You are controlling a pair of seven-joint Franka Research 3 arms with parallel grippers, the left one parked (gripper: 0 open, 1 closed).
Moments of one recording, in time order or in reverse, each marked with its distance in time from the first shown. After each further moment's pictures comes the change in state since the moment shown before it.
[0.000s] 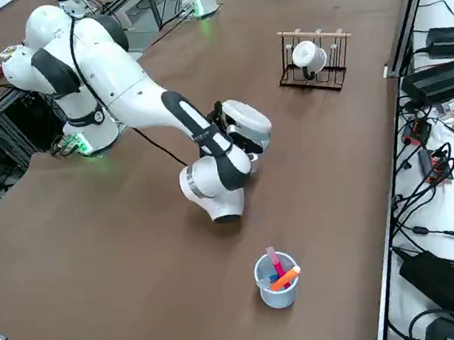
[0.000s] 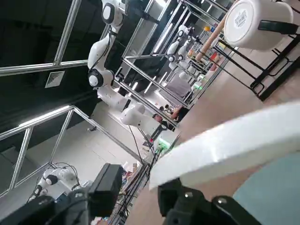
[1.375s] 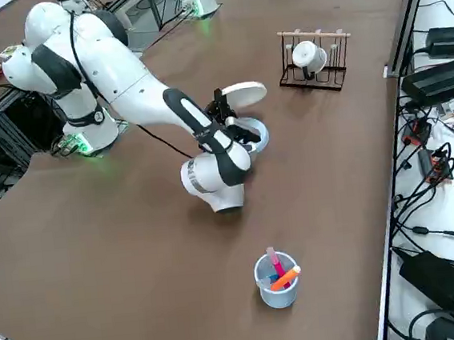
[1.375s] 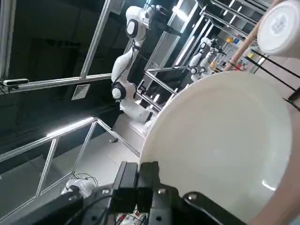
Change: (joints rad) arm 0.011 -0.015 0.016 -0.061 0.053 -0.068 0.005
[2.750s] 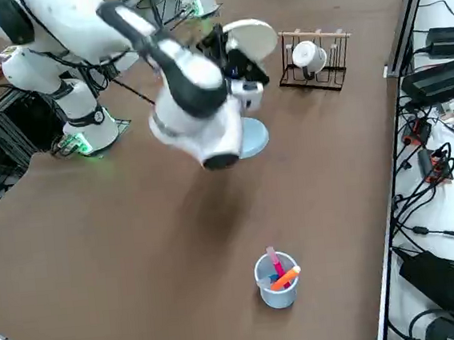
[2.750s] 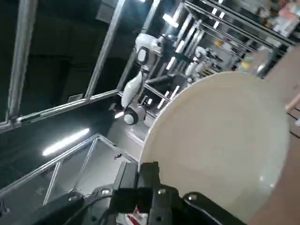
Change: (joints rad) arm -0.030 -0.309 0.004 -0.004 0.206 -0.099 0.373
